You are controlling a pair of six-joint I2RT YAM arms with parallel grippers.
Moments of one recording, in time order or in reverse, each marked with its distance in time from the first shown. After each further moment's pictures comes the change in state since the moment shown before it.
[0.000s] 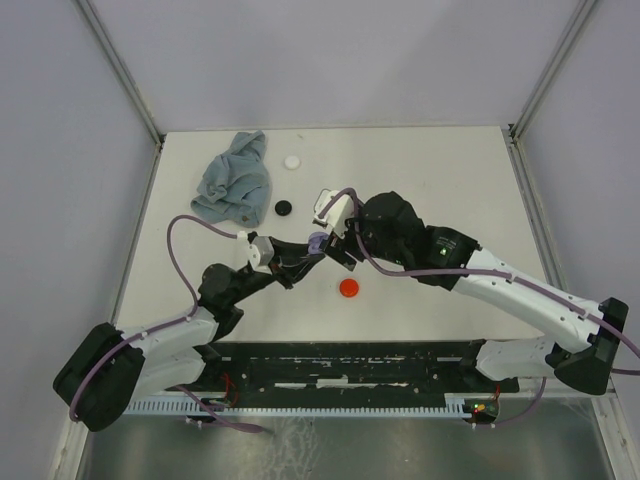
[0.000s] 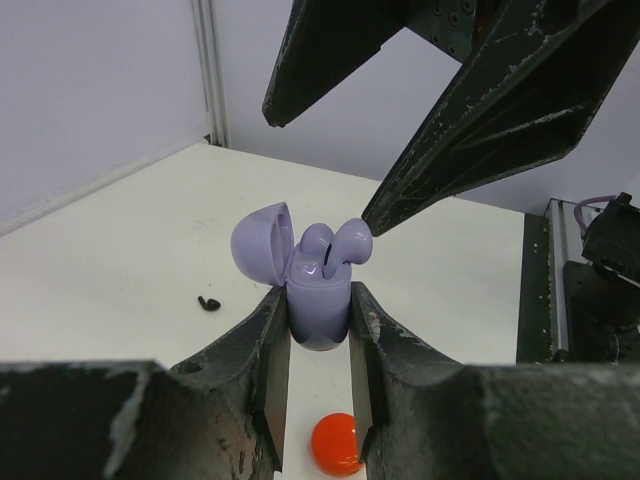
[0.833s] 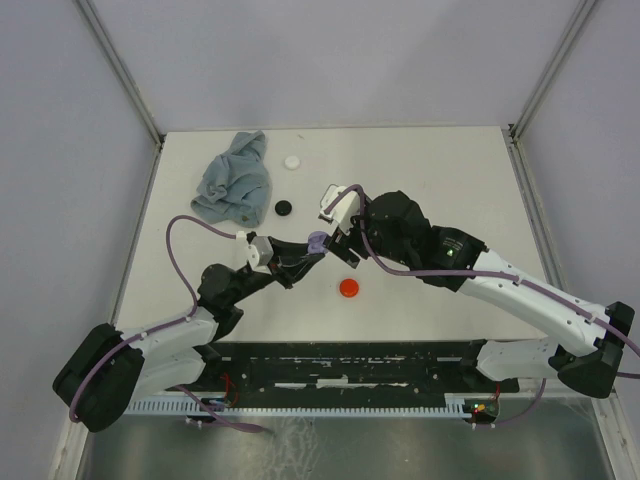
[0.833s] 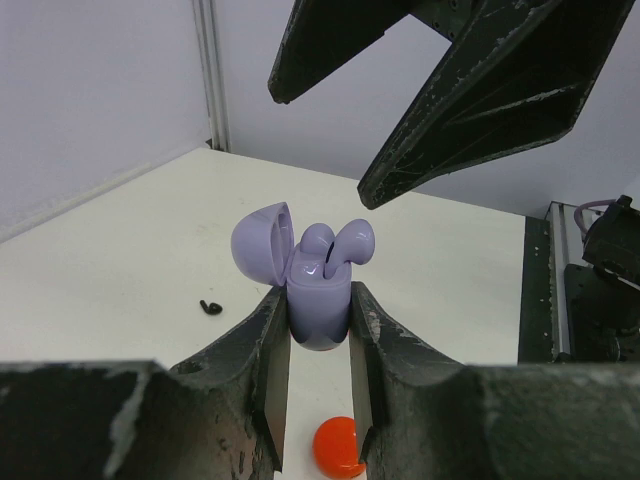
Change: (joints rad) left arm 0.003 -0.005 0.000 0.002 0.000 0.000; right arm -0.005 -0.021 0.000 -0.003 0.036 0.016
